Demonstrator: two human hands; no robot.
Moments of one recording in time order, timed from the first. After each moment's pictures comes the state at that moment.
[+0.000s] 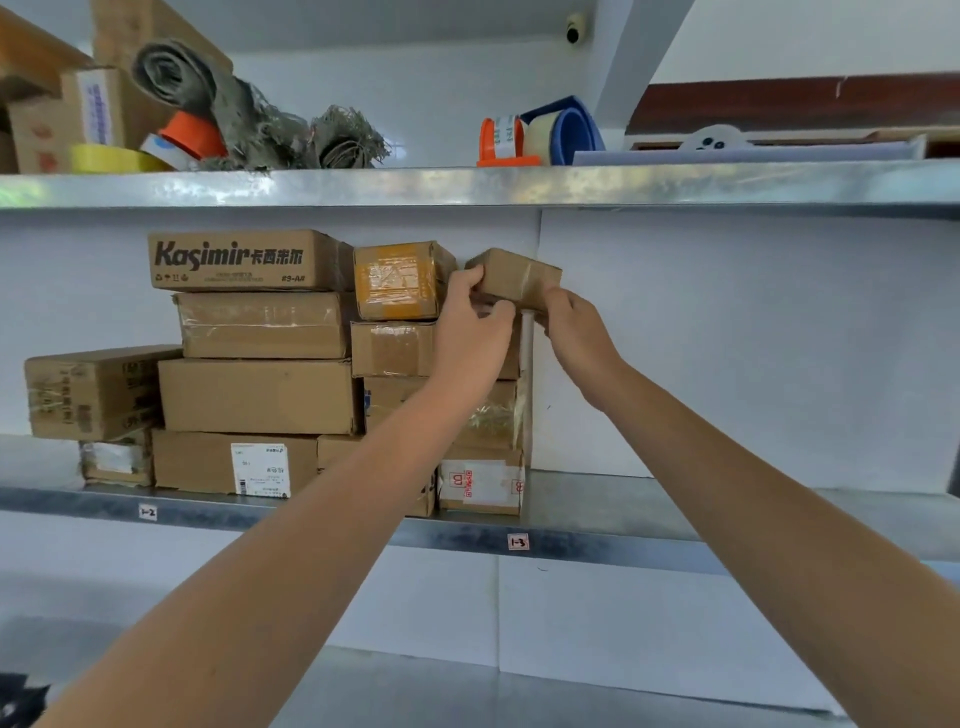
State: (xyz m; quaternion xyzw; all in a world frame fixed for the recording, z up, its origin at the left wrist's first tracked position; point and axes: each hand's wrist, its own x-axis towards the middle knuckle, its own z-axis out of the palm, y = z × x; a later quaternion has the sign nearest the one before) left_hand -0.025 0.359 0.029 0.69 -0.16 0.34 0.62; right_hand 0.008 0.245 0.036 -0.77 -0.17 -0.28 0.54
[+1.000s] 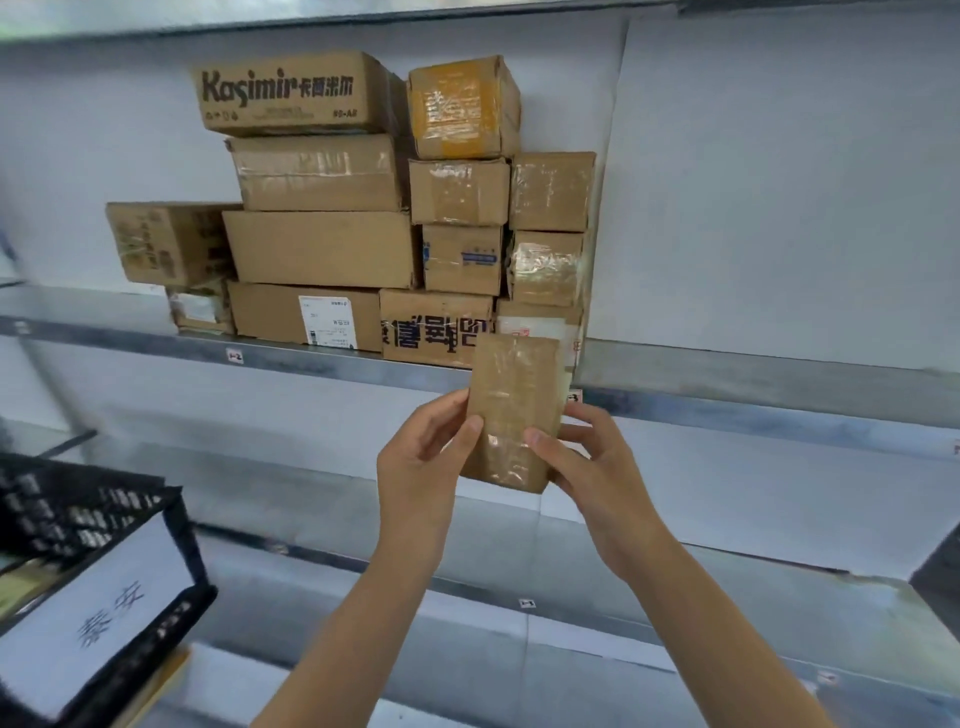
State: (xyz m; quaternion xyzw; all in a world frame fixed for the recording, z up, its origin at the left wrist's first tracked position) left_hand -0.132 0.426 -0.201 0.61 -0.06 0.30 0.73; right_hand -0.112 0.269 -0.188 -0.65 -0.10 -0.03 0.75
